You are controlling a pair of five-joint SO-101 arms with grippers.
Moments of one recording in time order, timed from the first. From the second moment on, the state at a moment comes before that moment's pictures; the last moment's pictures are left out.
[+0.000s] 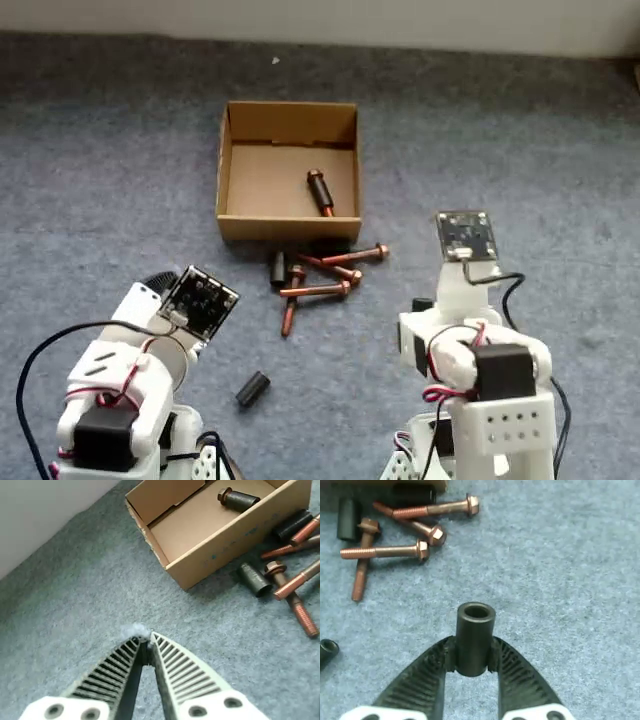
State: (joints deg) left arm -2.0 -100.1 70.0 75.5 -27.5; right arm -11.3 -68.2 49.7 88.7 0.7
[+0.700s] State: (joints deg) left arm 18.8 -21.7 27.4 75.9 -31.5; right arm -4.5 -74.4 50.4 88.8 0.7
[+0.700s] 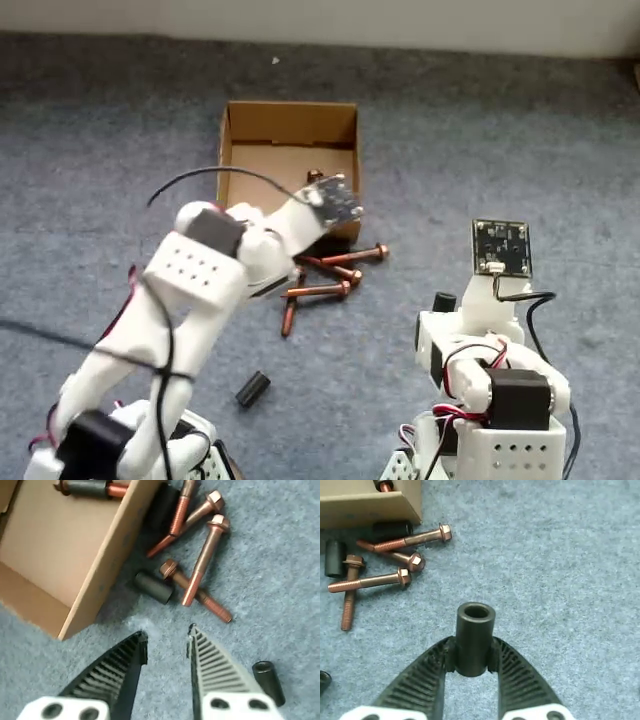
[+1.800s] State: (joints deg) left arm 29.1 31.7 -5.9 76.0 -31.4; right arm -4.5 -74.5 52.3 88.8 0.7
